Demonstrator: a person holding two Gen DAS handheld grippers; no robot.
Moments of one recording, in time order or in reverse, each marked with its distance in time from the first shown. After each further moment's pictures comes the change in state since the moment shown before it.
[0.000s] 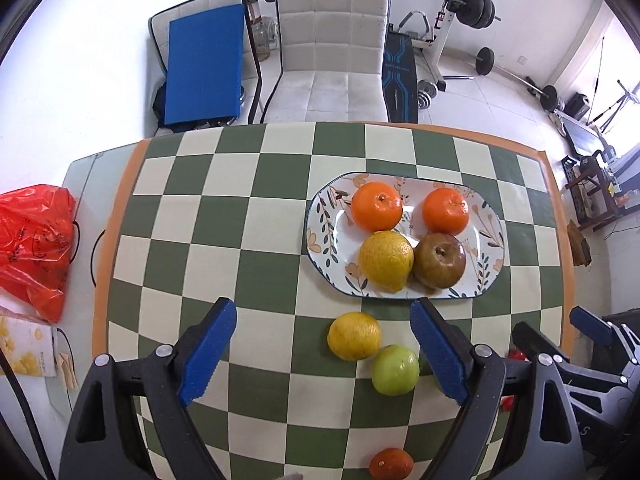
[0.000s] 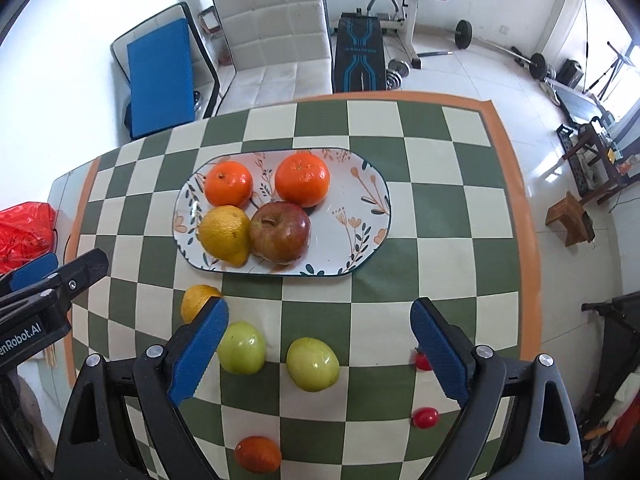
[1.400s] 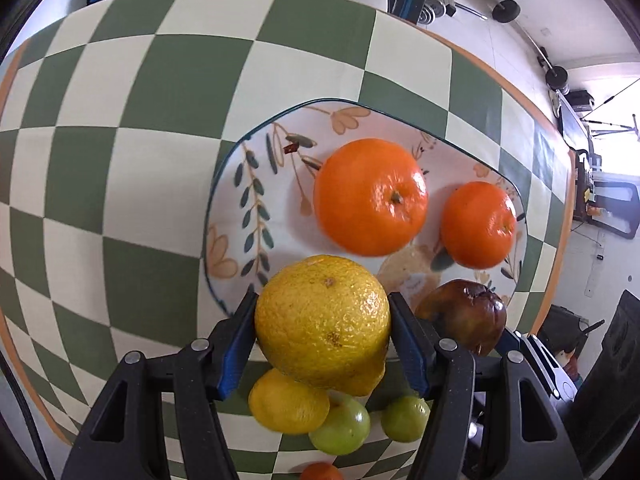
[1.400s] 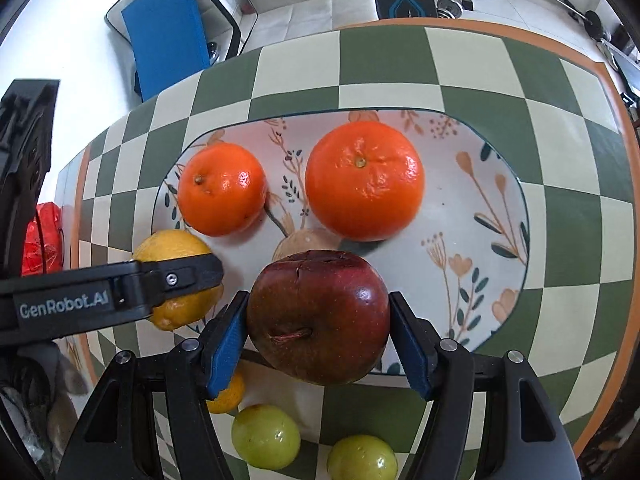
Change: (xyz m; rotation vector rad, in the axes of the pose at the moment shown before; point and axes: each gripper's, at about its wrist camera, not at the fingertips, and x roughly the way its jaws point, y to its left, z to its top) left arm 0.181 -0.006 0.066 -0.161 0.487 -0.244; right arm 0.163 0.015 0.075 0.009 0.251 0.194
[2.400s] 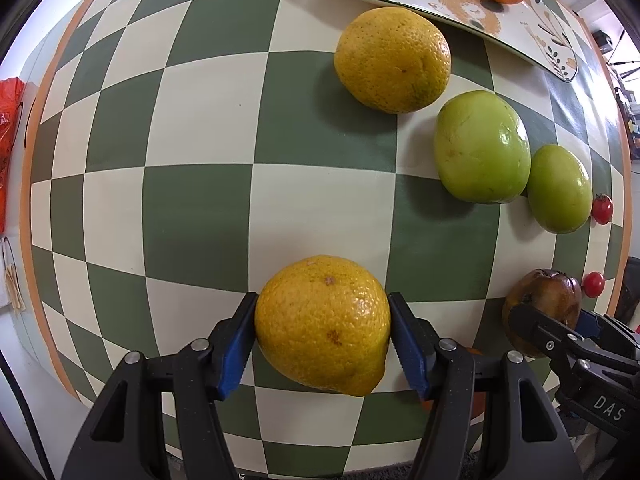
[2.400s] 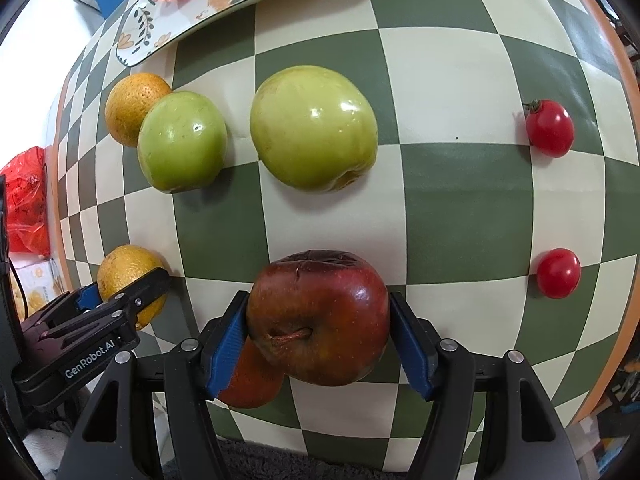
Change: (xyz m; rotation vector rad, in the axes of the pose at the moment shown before) left arm 0.054 0.040 -0.236 0.111 -0.058 0.259; right arm 0.012 -0.029 -0.227 0.140 0.188 -0.008
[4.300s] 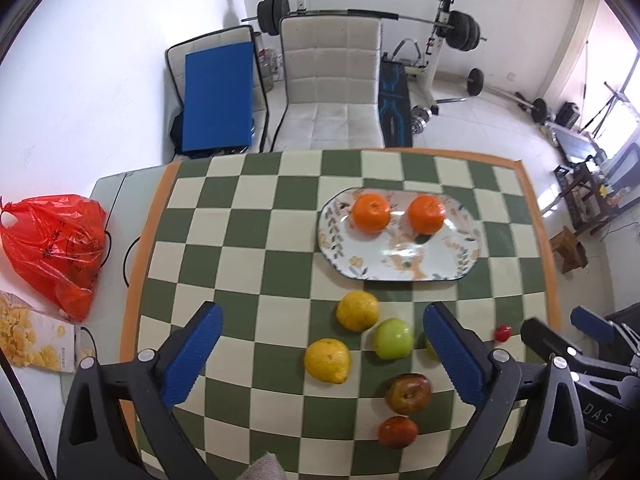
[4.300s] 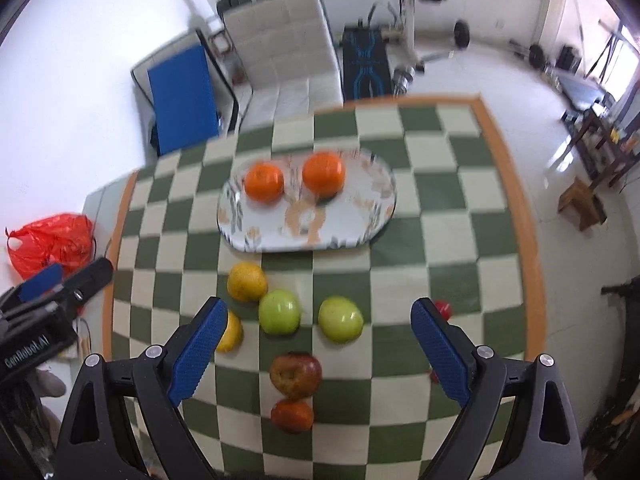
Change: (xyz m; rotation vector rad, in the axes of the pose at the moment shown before) left arm -0.225 0.008 0.048 0.006 -0.519 0.064; right arm -0.197 0.048 0.011 -0.080 -0.450 -0.053
